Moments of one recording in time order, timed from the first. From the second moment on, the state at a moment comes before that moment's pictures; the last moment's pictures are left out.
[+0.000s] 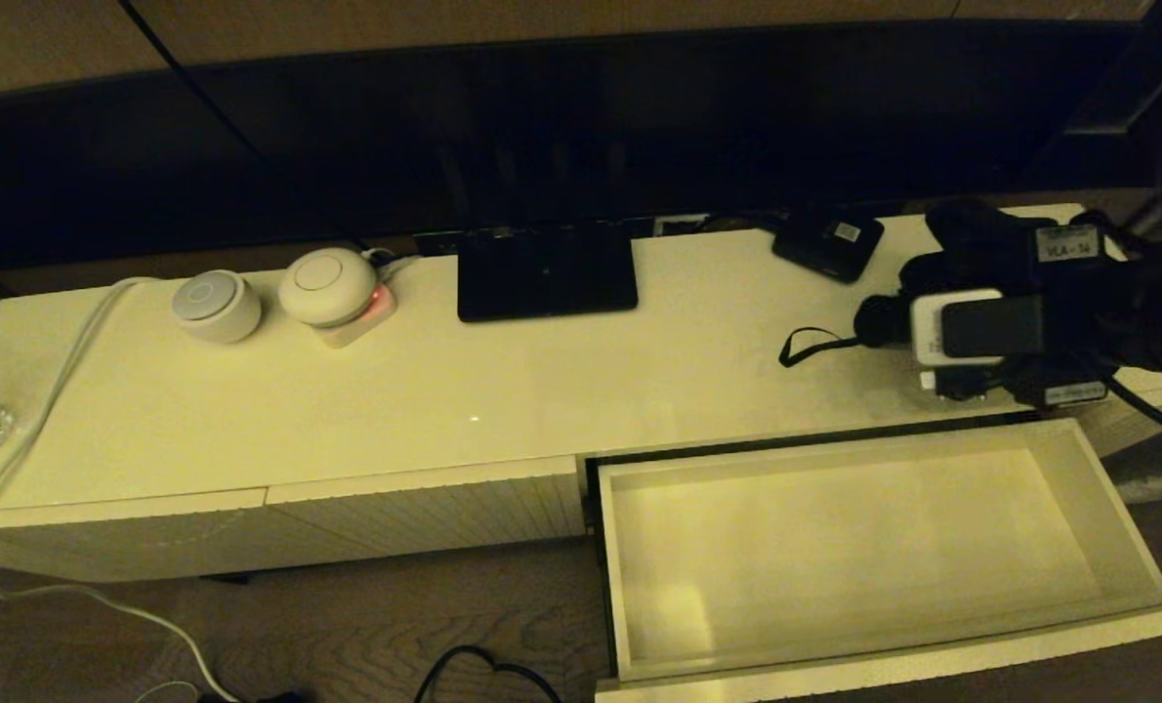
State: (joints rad) left arm 0.00 0.00 0.00 0.00 0.00 0.02; right arm 0.32 1.47 -1.27 0.24 -0.27 -1.47
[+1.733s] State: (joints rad) left arm 0.00 0.00 0.00 0.00 0.00 0.02; right arm 0.37 1.62 -0.59 -0.41 -0.26 -1.19
